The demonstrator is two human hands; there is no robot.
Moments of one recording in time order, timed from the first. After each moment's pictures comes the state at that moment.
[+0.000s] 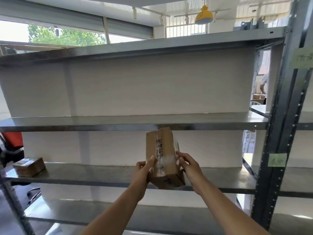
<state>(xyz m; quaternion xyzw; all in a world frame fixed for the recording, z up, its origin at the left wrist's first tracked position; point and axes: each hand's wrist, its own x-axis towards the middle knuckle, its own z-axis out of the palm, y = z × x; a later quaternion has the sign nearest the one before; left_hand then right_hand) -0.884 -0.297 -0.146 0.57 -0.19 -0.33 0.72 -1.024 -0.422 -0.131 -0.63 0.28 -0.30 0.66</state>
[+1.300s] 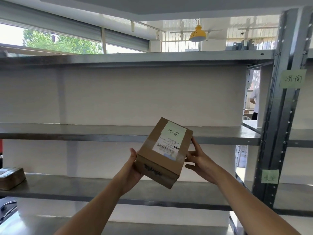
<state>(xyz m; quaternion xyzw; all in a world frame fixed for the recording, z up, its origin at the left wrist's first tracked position) -0.839 -0.309 -0.097 0.42 -0.33 -0.43 0.73 -1.043 -0.498 -0.068 -0.67 0.17 -0.27 0.67</state>
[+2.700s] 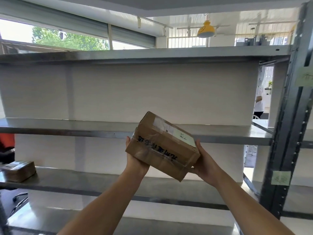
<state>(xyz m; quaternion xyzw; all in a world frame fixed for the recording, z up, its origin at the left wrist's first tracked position) -0.848 -0.327 -0.061 0.30 -0.16 -0.35 0.88 -1.027 -0.477 -0.073 -0.54 0.13 -0.24 0.79</state>
